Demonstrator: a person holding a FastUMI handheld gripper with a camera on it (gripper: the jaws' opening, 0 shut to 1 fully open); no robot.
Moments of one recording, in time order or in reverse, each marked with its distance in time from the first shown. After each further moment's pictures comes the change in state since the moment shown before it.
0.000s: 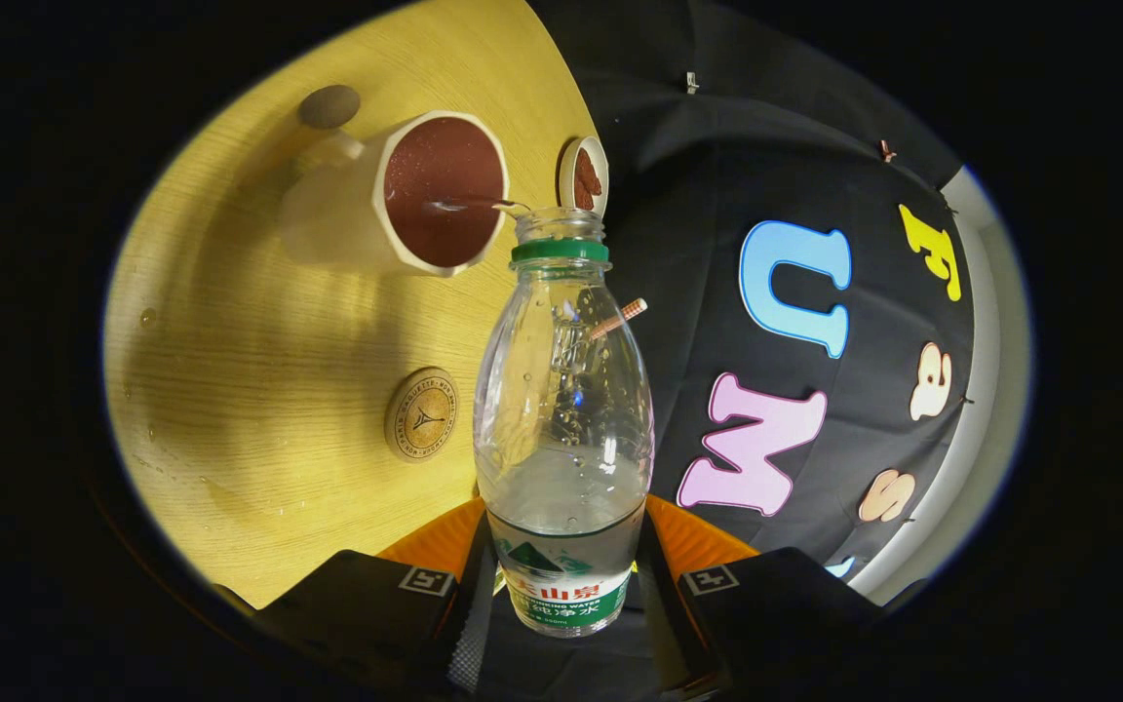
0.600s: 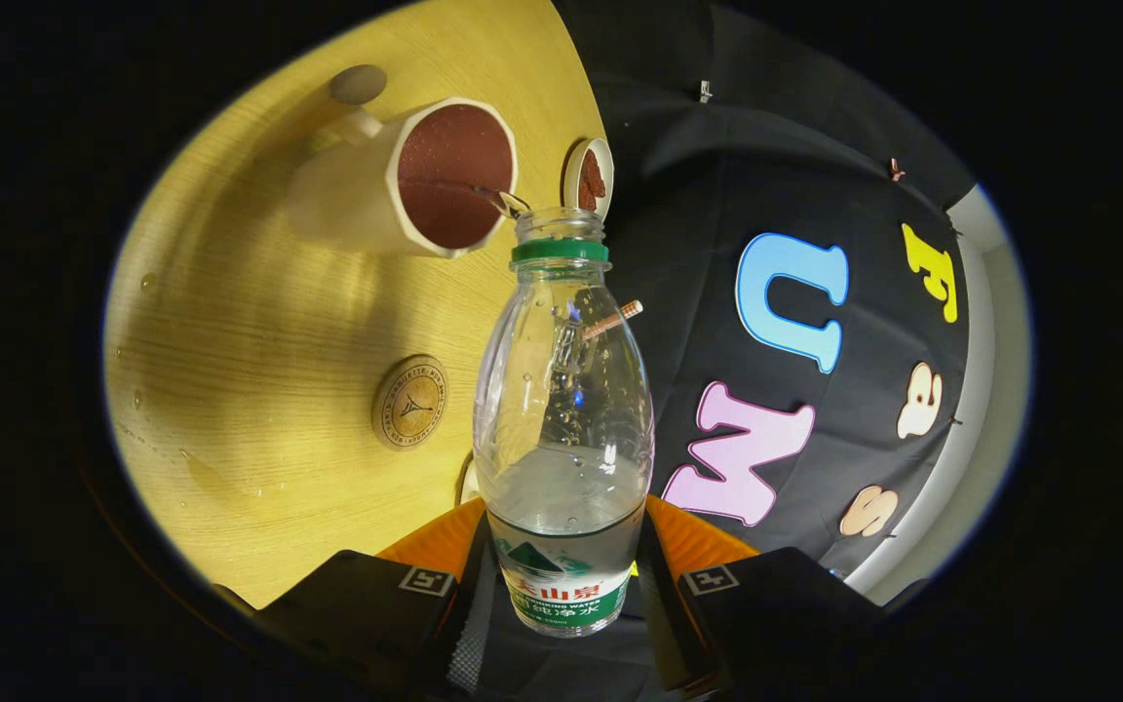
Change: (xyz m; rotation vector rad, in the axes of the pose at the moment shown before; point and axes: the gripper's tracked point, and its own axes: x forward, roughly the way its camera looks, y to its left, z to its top) arm 0.000 -0.008 -0.005 -0.061 -0.010 -0.028
